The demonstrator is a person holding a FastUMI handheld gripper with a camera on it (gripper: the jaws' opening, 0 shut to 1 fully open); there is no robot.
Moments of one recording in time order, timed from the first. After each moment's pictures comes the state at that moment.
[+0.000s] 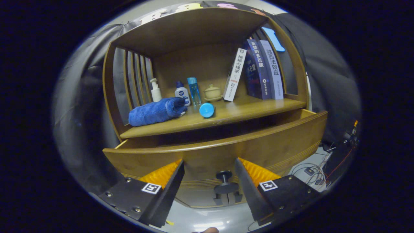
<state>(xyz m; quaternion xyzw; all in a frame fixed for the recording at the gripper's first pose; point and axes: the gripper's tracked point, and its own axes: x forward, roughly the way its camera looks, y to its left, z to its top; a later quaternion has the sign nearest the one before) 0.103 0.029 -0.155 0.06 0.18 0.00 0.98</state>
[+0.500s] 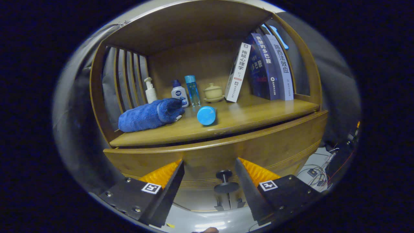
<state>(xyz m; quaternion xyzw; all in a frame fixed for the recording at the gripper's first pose) 0.146 0.030 -0.159 0.07 0.18 0.00 0.98</state>
